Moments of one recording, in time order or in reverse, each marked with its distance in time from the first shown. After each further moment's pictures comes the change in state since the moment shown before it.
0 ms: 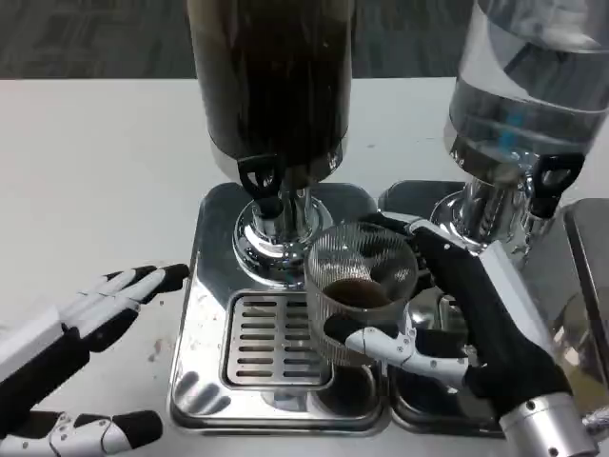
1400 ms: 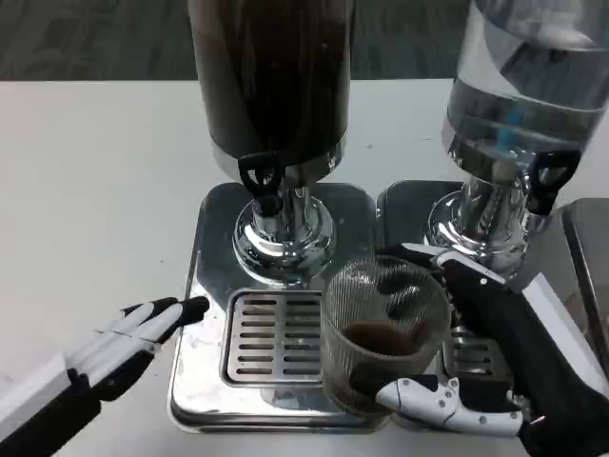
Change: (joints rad) left arm 0.259 0.039 -0.065 -0.249 -0.065 0.049 0.155; right arm 0.251 -0.076 -0.050 -0.310 0.108 0.034 0.142
